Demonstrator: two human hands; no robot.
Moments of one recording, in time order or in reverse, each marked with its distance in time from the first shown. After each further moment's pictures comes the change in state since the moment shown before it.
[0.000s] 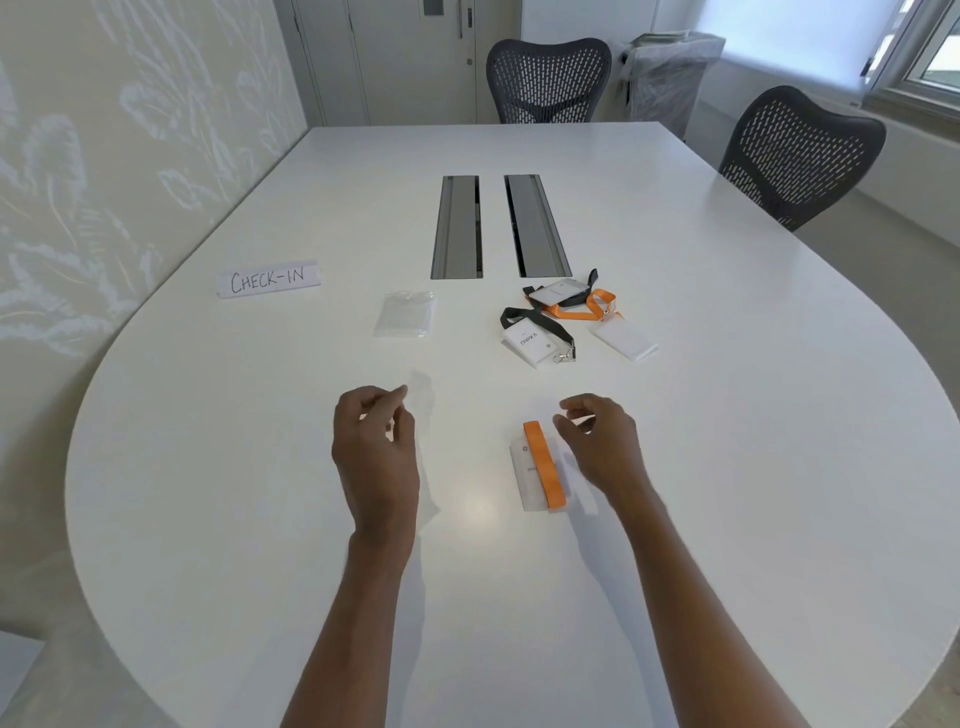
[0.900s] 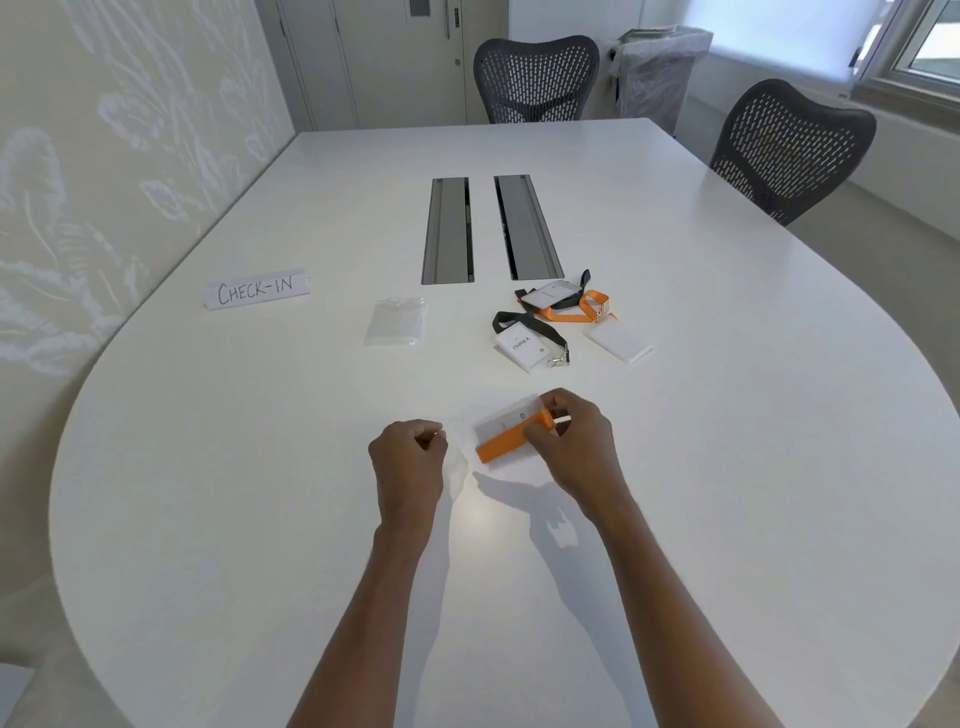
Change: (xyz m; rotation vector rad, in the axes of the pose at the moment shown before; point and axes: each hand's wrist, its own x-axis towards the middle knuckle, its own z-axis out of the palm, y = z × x) left_hand 0.000 -0.007 0.044 0.004 -0.350 -0.337; right_hand -0.017 -0.036 0.005 0.213 -0.045 -0.015
